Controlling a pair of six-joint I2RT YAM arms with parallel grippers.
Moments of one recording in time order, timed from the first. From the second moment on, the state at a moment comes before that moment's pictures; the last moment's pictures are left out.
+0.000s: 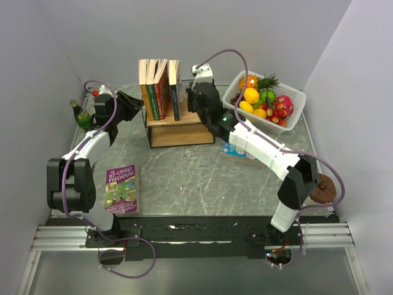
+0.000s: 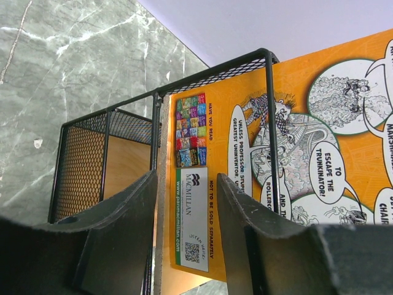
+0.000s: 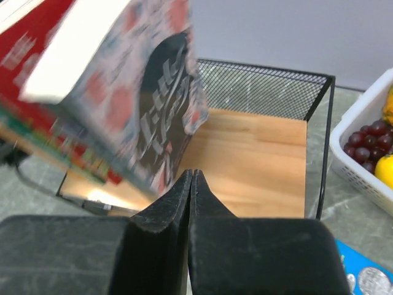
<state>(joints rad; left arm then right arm) -0.02 1.58 1.05 0.24 0.30 -0.92 0.78 1.69 1.60 -0.15 0.48 0.18</state>
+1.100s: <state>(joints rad) -0.02 1.64 1.09 0.24 0.33 -0.93 0.62 2.15 2.08 -0.36 0.00 0.48</state>
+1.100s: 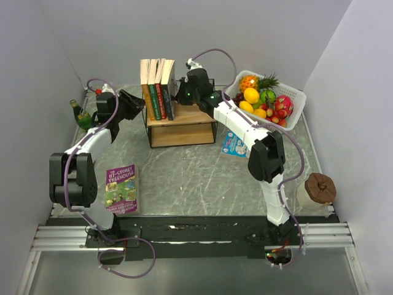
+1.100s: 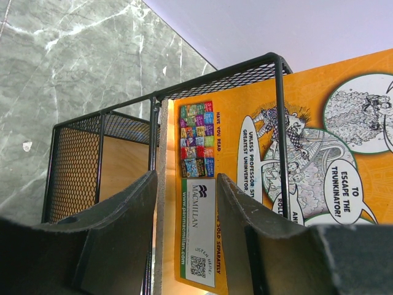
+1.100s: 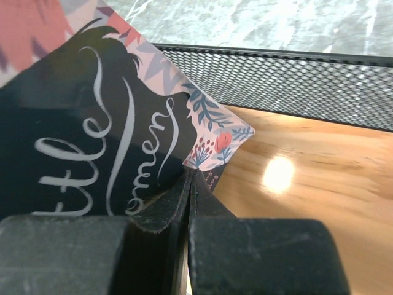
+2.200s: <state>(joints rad) 0.03 1.57 1.11 0.13 0.18 -0.96 0.60 2.21 2.18 -0.41 0.06 0.53</state>
